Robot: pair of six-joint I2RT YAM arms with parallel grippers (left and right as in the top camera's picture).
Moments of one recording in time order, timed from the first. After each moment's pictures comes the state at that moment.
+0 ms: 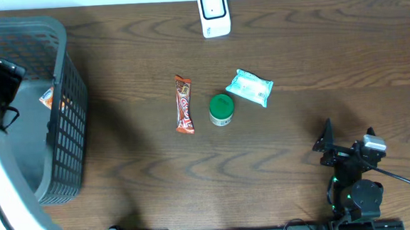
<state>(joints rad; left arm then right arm) 0.54 1.46 1.54 -0.92 0.05 -0.57 0.02 0.01 0.01 -0.04 0.26 0.16</state>
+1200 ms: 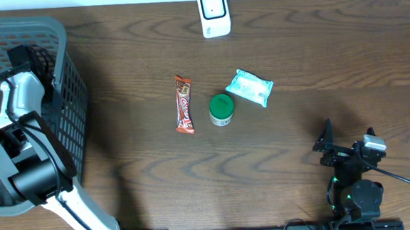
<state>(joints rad) 0.42 2.09 1.54 -0.81 -0.11 -0.59 0.02 0.01 0.01 -0.04 0.26 0.16</state>
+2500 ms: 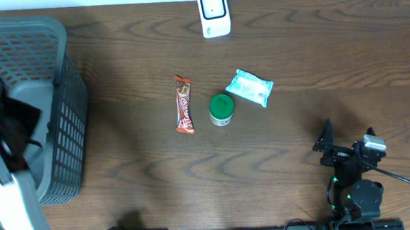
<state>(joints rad) 0.38 1.18 1.54 -1.28 -0.14 -0.69 0.02 0.01 0.01 -0.04 0.26 0.16</state>
